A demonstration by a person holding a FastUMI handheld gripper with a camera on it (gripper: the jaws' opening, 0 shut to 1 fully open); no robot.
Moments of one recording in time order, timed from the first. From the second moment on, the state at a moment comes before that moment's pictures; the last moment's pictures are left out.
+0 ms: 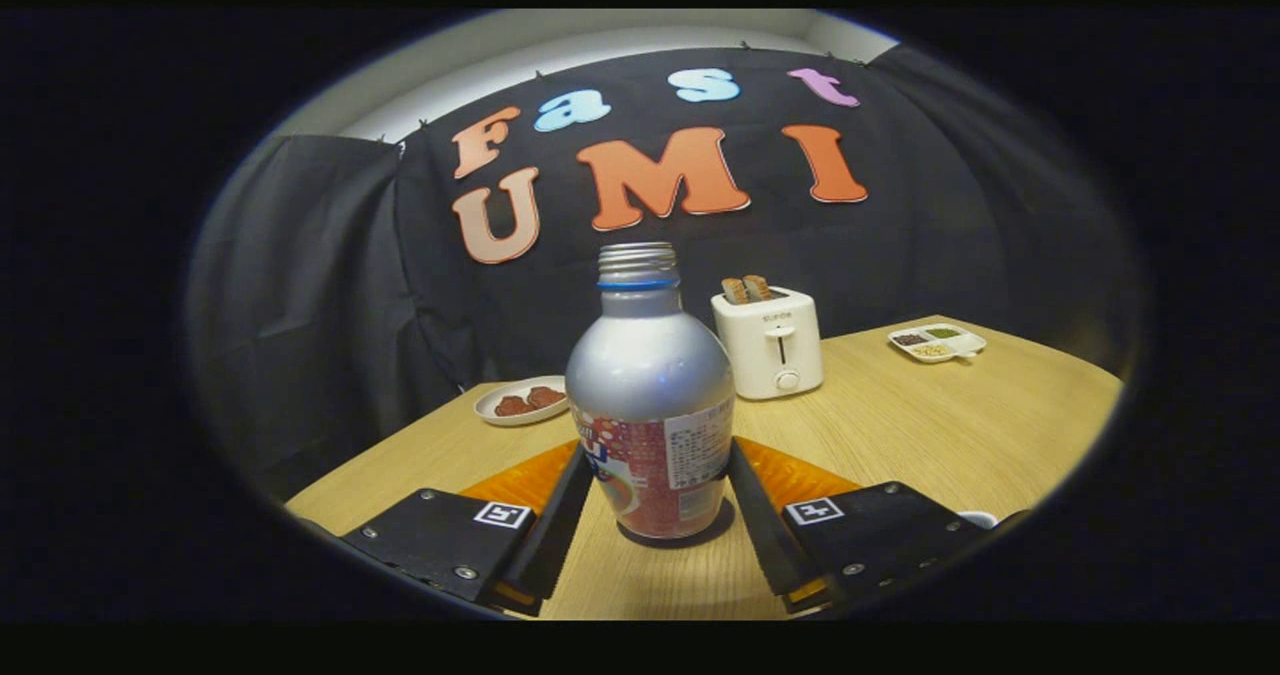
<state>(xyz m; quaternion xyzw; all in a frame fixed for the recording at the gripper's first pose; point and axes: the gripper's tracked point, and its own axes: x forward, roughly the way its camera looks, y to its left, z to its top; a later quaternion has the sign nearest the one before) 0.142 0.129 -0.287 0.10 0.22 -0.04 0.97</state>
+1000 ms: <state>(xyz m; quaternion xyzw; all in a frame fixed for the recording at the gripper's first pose) 0.159 0.142 -0.340 0.05 0.23 -0.04 0.97</state>
